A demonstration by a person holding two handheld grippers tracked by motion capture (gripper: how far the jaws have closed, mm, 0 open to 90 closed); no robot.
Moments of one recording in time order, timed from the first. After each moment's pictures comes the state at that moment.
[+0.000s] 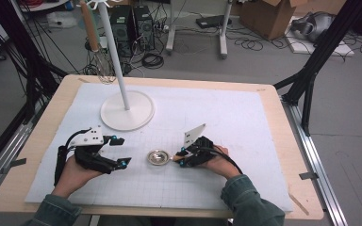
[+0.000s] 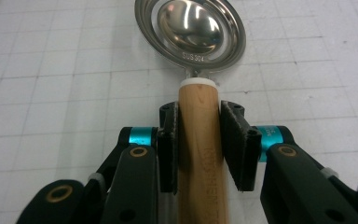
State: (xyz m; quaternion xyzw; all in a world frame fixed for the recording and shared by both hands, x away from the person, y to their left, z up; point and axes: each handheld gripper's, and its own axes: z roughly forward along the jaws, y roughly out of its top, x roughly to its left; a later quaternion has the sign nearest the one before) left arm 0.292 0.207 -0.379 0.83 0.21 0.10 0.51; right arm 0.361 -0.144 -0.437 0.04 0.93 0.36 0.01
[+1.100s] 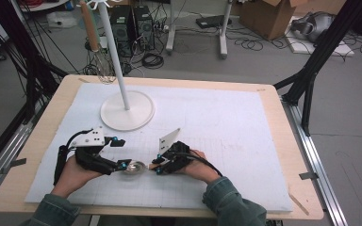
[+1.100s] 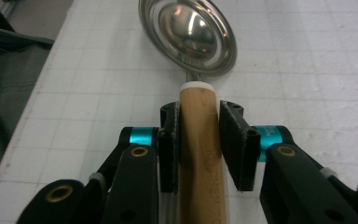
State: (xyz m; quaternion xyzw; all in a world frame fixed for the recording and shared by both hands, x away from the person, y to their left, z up) left arm 0.292 0.203 -0.380 0.84 0.20 0.09 0.50; right arm 0.342 -0.073 -0.435 0.00 0.92 0.38 -0.03
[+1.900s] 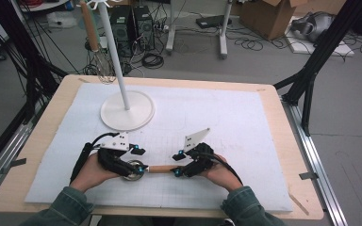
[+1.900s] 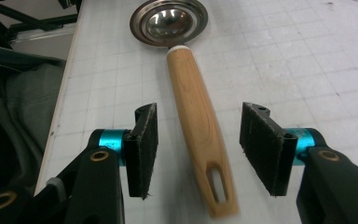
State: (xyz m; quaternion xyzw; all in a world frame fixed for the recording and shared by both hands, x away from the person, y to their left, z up) left arm 0.304 0.154 -0.396 0.88 0.13 0.04 0.45; right arm 0.327 -0.139 -0.421 0.09 0.90 0.42 -0.03
